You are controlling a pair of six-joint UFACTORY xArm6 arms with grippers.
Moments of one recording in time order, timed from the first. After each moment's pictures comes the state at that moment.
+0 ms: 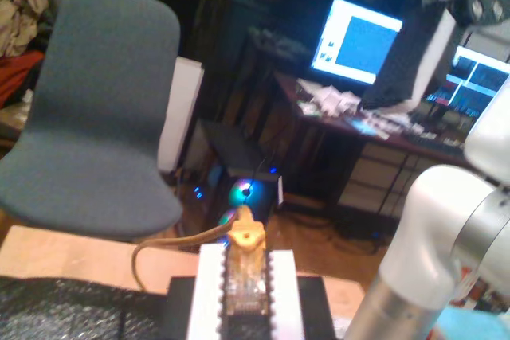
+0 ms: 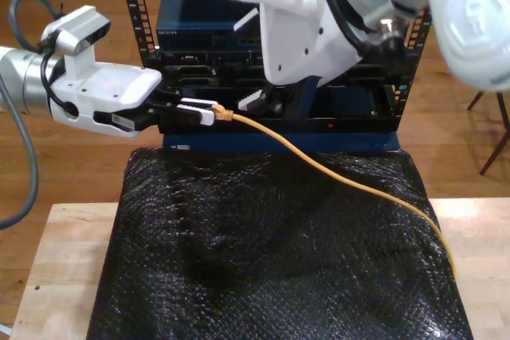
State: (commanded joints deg) left arm 18.6 2.3 -60.9 -71.3 115.8 -257.2; right arm 34.8 -28.7 -59.9 19.6 47.8 -77.2
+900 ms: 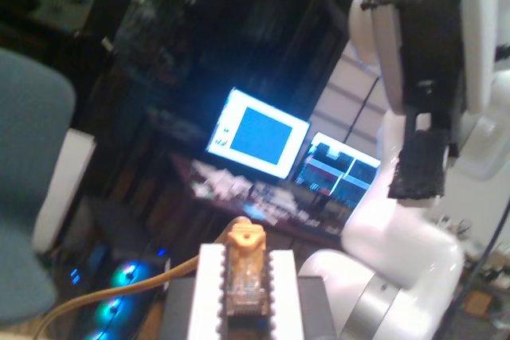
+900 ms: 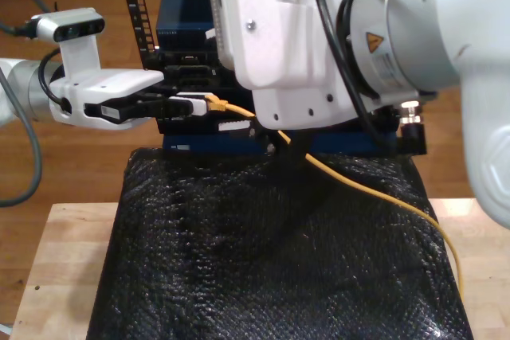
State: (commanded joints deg) left arm 18.9 8.2 -63.0 -77.1 129.1 -262.7; right arm 42.1 -39.6 -47.7 19.3 35.8 -84.8
